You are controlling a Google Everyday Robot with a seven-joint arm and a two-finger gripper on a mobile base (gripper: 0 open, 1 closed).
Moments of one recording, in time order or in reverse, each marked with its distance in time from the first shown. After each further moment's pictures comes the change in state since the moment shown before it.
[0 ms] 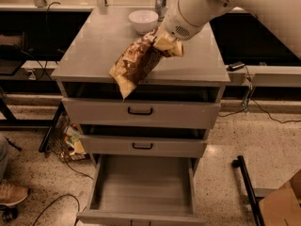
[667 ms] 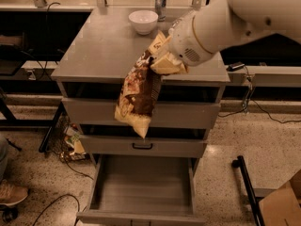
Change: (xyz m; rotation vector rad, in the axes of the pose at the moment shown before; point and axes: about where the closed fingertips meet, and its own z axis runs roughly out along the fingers) arm -0.011 0.091 -0.043 -0.113 -0.150 0.108
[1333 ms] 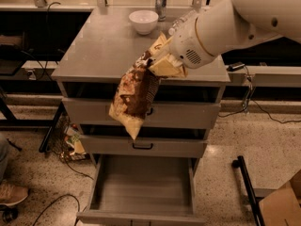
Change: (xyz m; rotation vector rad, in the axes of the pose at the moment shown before) arm -0.004 0.011 -0.004 -0.030 -0.042 0.056
